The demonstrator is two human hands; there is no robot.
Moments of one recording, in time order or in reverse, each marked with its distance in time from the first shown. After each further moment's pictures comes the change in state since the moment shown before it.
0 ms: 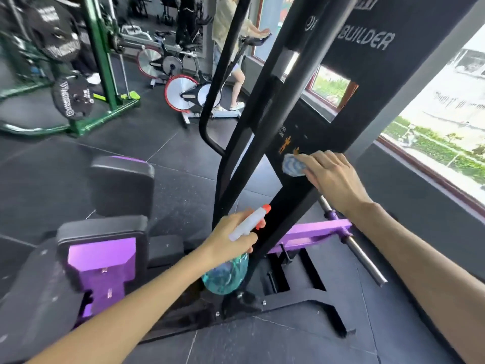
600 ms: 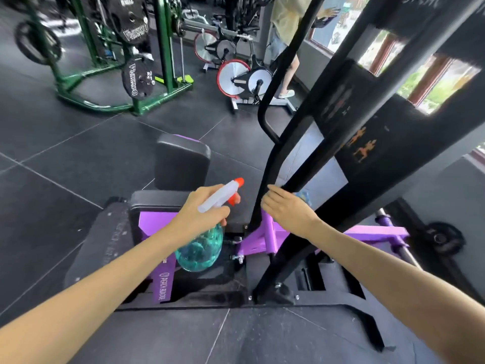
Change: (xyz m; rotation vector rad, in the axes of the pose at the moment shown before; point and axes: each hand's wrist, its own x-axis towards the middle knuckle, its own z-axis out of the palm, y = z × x) left_hand -0.065 -0.057 -0.111 0.020 0.329 -0.150; right_hand -0.007 -0.173 0.116 -0.330 -0.429 -0.697
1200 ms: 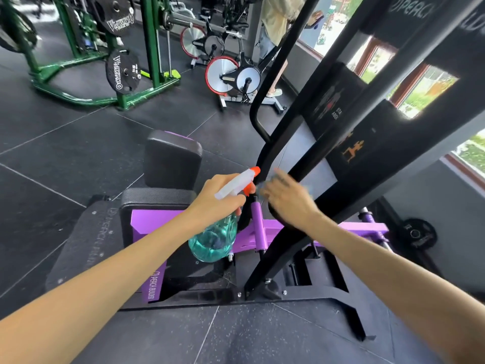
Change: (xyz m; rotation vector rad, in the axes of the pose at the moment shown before) left_hand 0.014 0.021 0.008 -0.054 -0.093 0.081; right_hand 0.003 0.027 -0.029 -0.051 0.016 0.076
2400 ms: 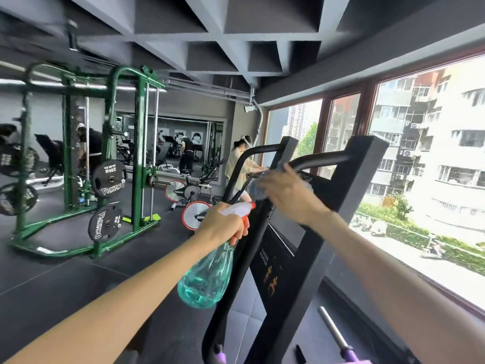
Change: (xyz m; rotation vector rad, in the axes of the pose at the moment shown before) left_hand 0.033 0.295 0.030 0.040 0.117 0.260; right_hand -0.092 0.330 -0.129 0.170 0.664 0.334
